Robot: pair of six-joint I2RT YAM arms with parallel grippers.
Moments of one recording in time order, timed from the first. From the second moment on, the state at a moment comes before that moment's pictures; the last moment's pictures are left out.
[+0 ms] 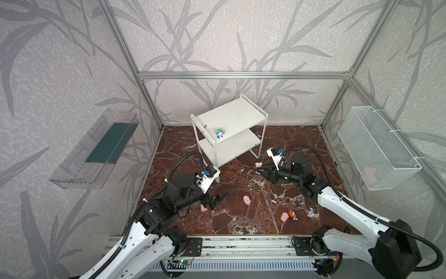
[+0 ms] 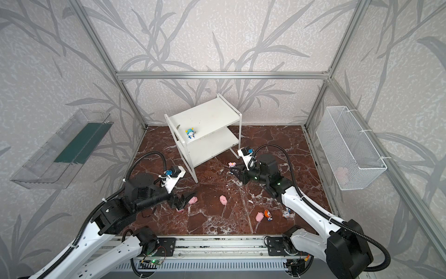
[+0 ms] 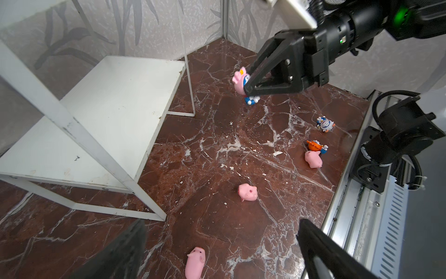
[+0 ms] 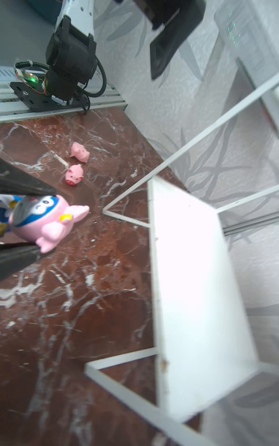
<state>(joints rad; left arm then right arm) -0.69 0.63 0.80 -0.63 0.15 0.05 0.52 1.13 0.75 0.07 -0.53 0.17</state>
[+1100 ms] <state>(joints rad) -0.69 0.67 0.91 -0.43 -0.14 0.14 0.53 1.63 1.54 -0.05 -0.65 -0.04</state>
